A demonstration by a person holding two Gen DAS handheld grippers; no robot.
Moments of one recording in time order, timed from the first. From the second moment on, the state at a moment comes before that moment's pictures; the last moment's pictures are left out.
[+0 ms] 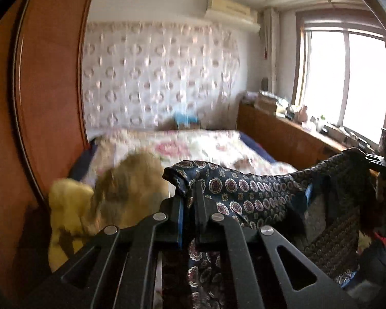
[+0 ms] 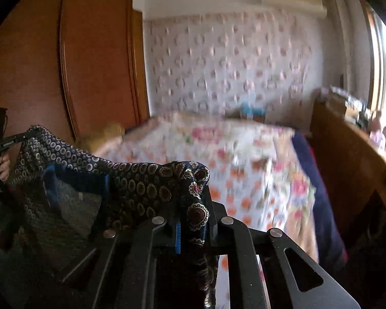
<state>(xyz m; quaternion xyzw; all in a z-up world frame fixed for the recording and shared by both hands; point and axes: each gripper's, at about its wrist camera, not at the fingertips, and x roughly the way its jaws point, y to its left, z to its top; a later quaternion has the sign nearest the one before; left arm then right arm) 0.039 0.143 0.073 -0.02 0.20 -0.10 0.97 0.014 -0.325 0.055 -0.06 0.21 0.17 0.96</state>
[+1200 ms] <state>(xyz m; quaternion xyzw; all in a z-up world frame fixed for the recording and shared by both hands) 0.096 0.169 -0.020 -0.02 0.29 -0.04 0.96 0.150 -0.317 0.022 -0.07 0.34 0.05 0.94</state>
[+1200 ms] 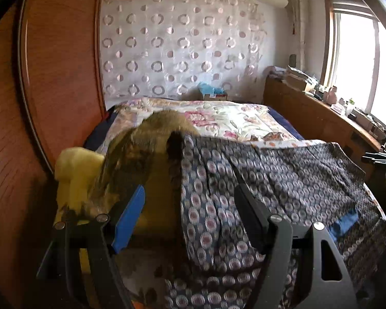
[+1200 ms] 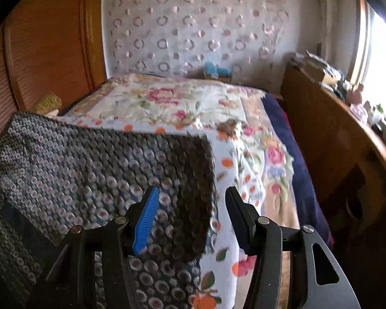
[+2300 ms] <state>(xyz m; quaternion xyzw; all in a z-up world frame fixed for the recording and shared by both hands) 0.096 0.170 -0.069 -0.03 0.34 -0.05 0.94 0.090 -0.306 0.064 -0.04 0.30 0.15 0.94</state>
